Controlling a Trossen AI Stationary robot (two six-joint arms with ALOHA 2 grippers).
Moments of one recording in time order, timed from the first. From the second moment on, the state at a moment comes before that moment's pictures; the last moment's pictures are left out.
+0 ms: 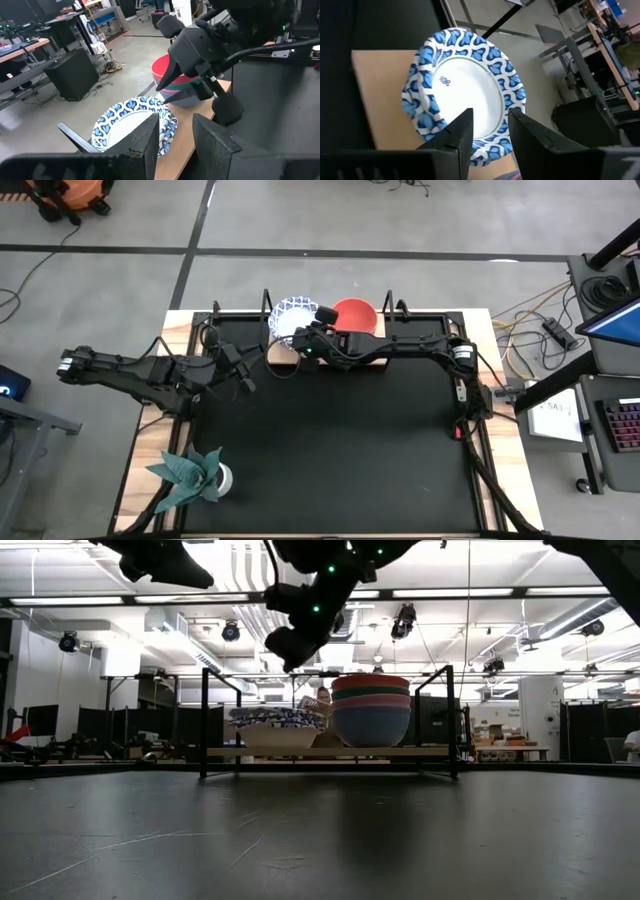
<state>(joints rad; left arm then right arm) -0.16 0.80 0.77 -0.33 -0.80 -0.06 -0.16 2.05 1.79 -0.44 0.65 -0.28</state>
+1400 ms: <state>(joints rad) -0.15 0.83 0.76 -0.44 -0.26 -0.15 0.17 0.83 0.44 0.07 0.17 -0.01</state>
